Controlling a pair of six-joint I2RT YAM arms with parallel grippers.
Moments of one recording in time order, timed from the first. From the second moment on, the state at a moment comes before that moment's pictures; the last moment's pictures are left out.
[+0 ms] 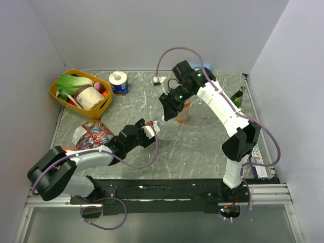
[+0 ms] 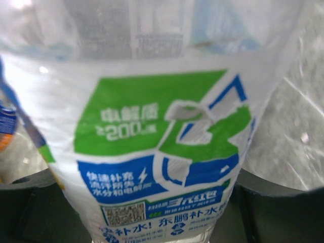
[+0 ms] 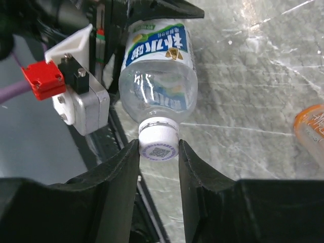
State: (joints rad) left arm -0.77 1.33 0.49 0.48 -0.07 0.40; right arm 0.57 1.85 1.99 -1.32 -0.58 -0.39
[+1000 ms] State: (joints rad) left arm -0.58 1.19 0.65 -0.07 0.77 0.67; right arm 0.75 1.22 1.46 -1.01 -0.69 -1.38
